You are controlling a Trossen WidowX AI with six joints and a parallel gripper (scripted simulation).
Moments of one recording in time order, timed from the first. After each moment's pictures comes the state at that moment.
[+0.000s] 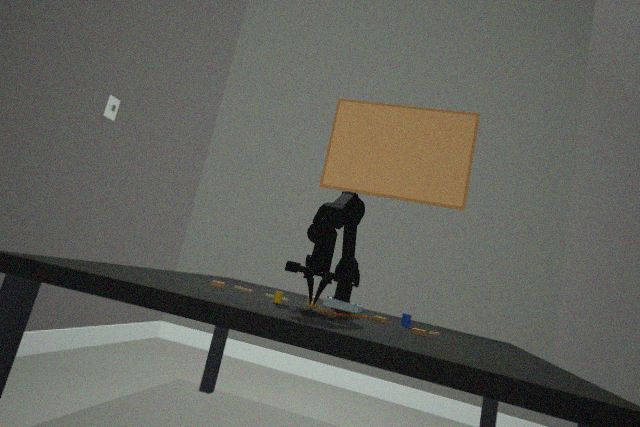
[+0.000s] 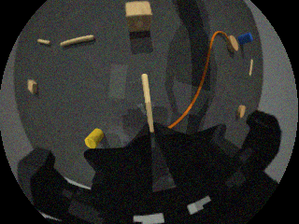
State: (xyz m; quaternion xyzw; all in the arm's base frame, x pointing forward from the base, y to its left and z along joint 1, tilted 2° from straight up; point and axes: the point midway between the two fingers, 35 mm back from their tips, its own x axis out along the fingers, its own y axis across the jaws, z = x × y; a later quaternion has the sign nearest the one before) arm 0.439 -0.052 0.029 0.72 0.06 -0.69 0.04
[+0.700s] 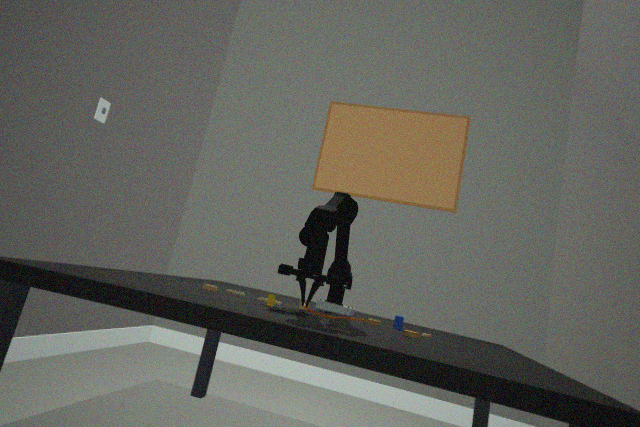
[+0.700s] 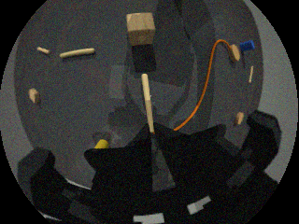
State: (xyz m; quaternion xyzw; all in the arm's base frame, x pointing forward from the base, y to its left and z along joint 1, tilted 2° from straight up) arm 0.415 -0.056 0.028 0.72 0.06 -0.69 0.04
